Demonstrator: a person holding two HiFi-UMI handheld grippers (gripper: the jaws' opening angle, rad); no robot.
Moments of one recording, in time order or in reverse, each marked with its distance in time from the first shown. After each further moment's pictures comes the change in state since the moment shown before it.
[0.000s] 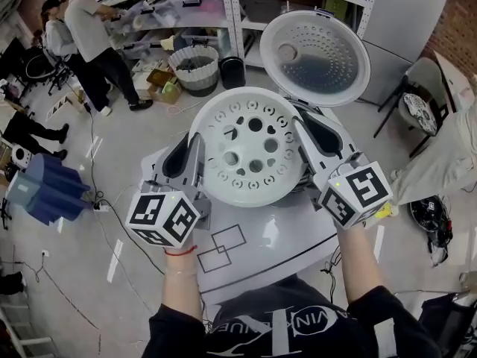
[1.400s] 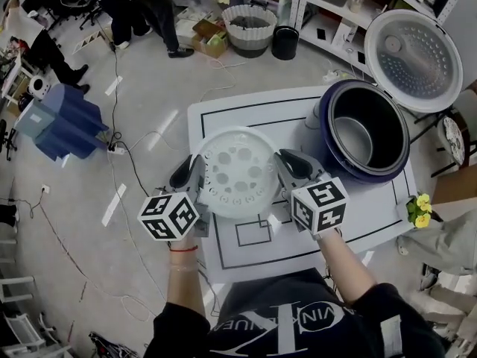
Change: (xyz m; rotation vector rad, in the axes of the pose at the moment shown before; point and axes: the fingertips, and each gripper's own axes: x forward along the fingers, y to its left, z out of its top) left arm -0.169 0.195 -0.149 -0.239 0.241 0.328; right arm 0.079 0.202 -0.220 0.152 0.482 0.181
